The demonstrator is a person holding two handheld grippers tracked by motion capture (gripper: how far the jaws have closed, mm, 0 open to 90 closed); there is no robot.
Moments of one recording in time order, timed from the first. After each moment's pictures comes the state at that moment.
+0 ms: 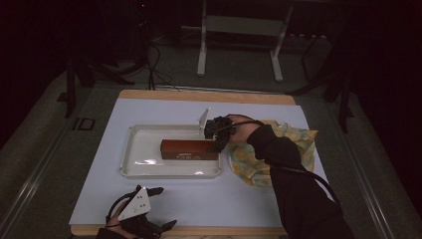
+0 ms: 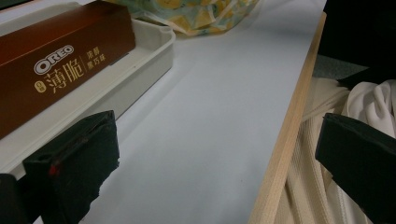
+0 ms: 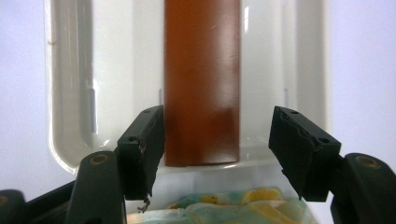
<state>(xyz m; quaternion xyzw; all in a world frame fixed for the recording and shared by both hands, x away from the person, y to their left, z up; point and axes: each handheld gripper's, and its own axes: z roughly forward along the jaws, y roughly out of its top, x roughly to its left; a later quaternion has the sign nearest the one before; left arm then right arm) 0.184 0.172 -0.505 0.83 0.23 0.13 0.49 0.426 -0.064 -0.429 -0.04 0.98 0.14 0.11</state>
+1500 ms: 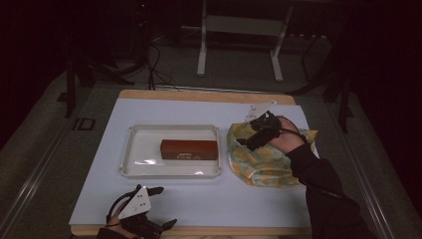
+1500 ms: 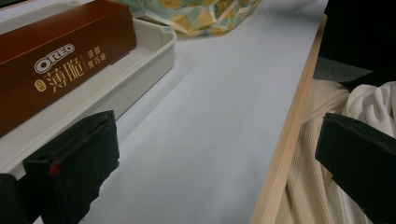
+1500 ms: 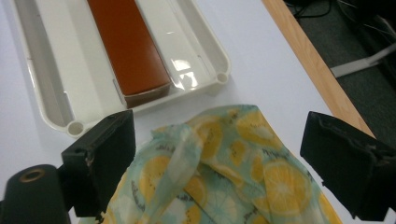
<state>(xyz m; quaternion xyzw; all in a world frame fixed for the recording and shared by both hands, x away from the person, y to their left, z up) 0.186 0.172 -0.505 0.83 0.23 0.12 0.50 0.406 -0.189 -0.392 0.14 0.93 0.30 0.18</state>
